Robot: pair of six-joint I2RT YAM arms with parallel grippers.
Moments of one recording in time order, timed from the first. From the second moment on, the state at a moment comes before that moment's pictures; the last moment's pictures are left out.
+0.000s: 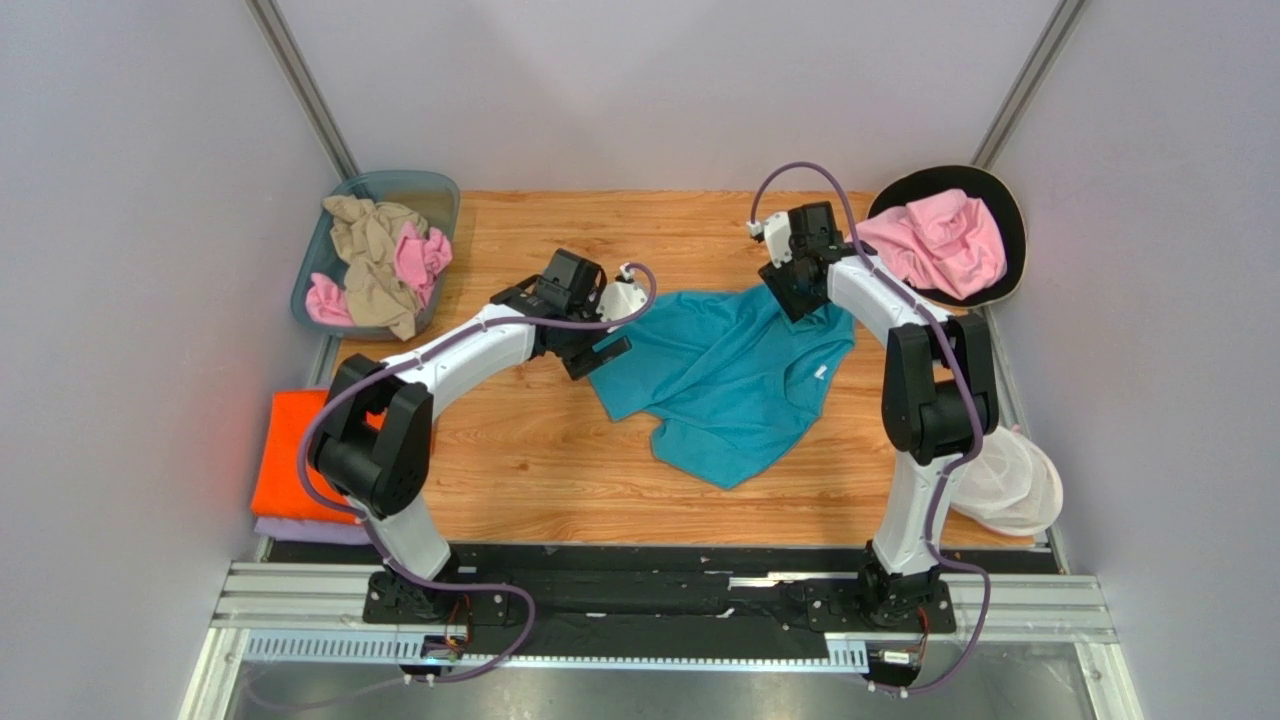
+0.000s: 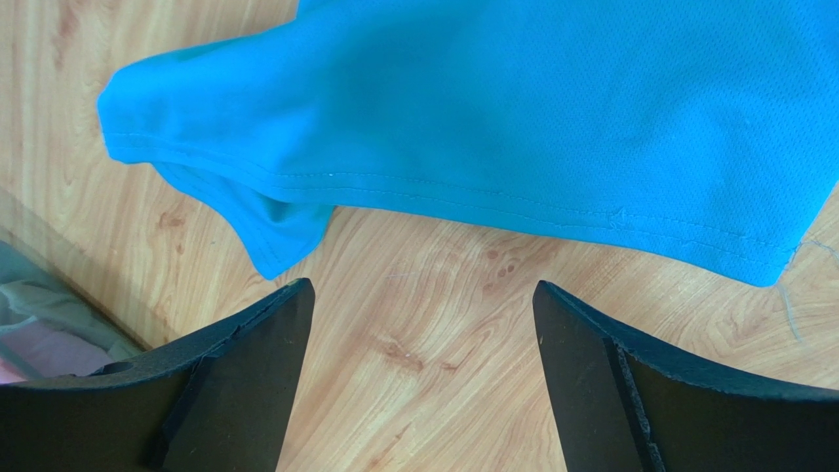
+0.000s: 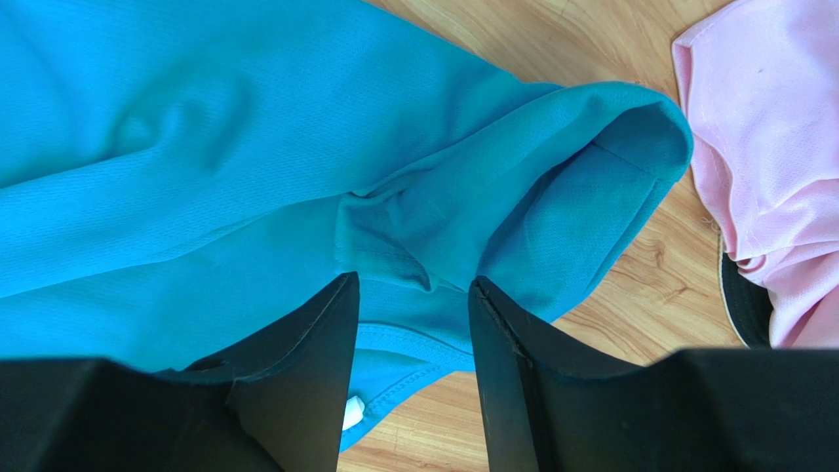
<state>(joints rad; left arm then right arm) -0.52 1.71 1.23 -0.46 -0.03 0.60 0.20 1.96 1.50 -0.52 0.09 -0.43</state>
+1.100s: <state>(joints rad) -0.54 1.76 1.21 -0.43 -0.06 0.60 0.14 2.09 1.61 -0.50 0.12 -0.46</state>
